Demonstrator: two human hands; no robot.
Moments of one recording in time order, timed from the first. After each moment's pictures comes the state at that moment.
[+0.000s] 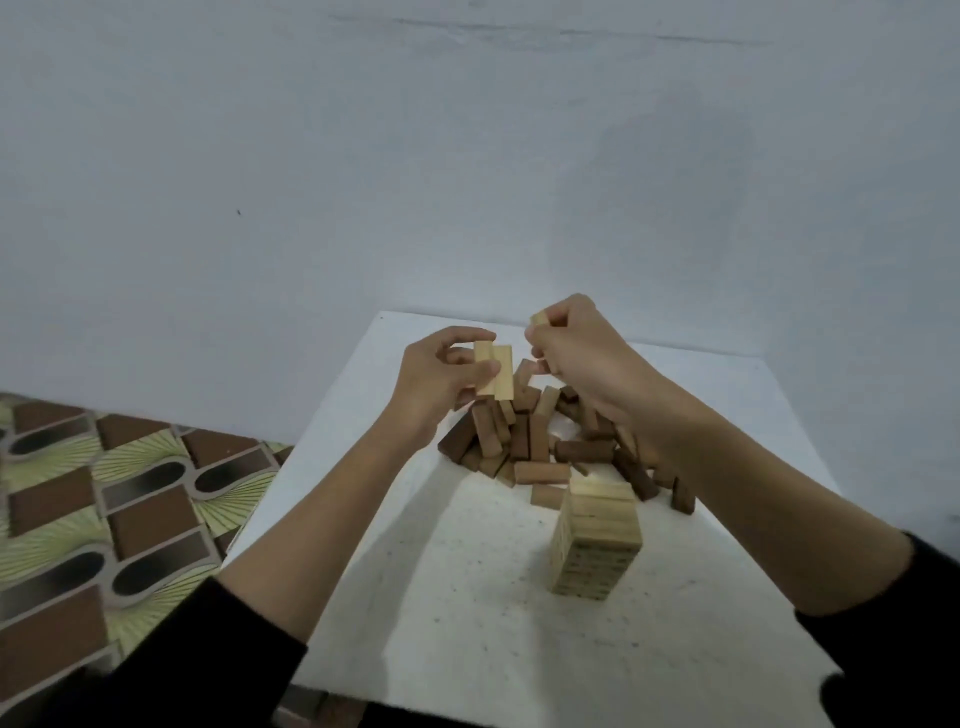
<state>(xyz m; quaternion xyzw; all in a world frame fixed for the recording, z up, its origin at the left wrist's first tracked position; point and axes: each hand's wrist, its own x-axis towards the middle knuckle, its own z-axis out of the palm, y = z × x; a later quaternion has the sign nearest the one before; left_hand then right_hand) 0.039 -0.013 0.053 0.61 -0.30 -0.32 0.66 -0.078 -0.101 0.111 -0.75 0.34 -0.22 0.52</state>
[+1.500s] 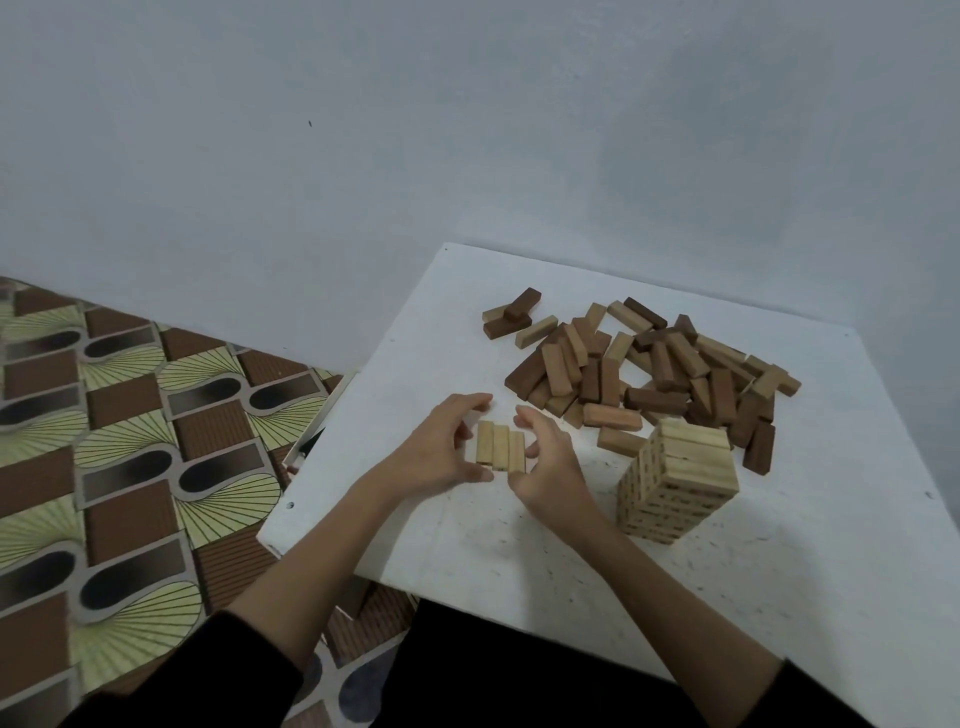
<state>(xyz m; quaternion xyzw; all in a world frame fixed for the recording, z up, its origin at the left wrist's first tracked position) 0.067 0.081 -0.075 0.75 -0.46 -0.28 0.38 -0.072 -0.009 -0.084 -0.84 0.29 -0.18 0.42</state>
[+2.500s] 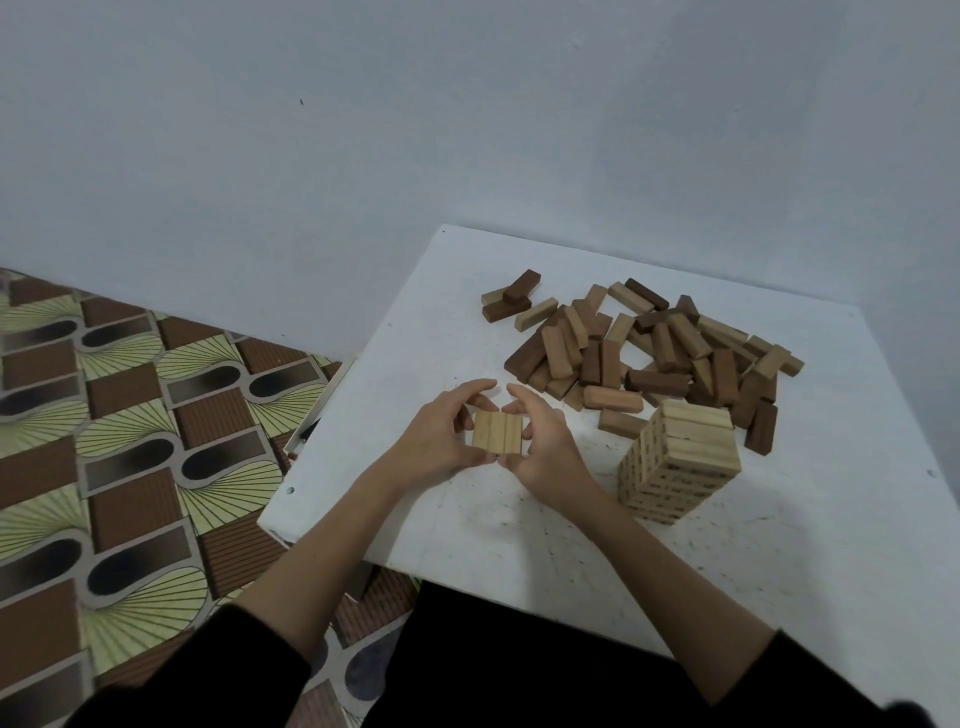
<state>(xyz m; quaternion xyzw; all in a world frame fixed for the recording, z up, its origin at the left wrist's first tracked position) 0.062 0.084 -0.083 0.73 -0.46 -0.27 0.44 -0.068 -0.014 -0.086 -0.86 0.26 -0.15 0.41</state>
